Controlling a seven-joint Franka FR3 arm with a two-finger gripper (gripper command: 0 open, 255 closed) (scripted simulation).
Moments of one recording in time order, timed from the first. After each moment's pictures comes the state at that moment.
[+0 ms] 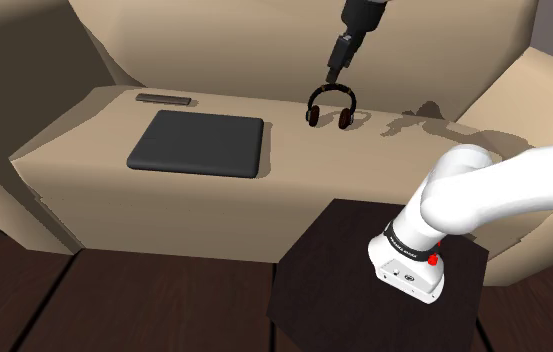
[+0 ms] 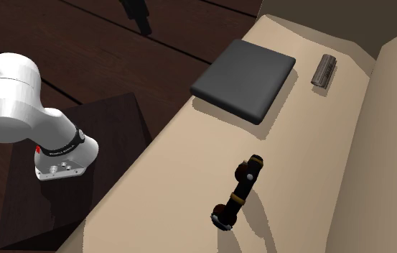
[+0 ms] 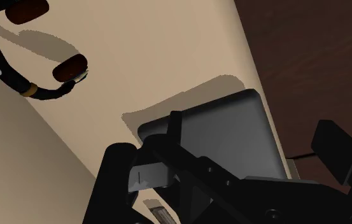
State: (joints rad) arm 0.00 -0.78 0.01 -2.35 -0.06 1.71 -0.17
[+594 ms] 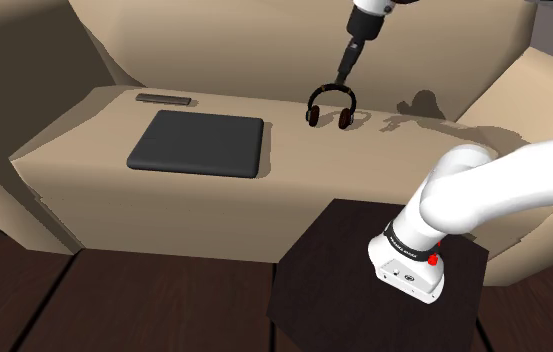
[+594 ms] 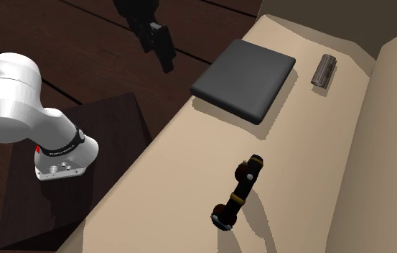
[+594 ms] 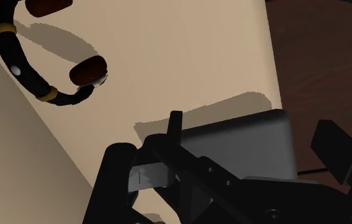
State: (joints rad) arm -0.01 -0.70 -0.17 -2.38 -0.14 1.81 -0.40
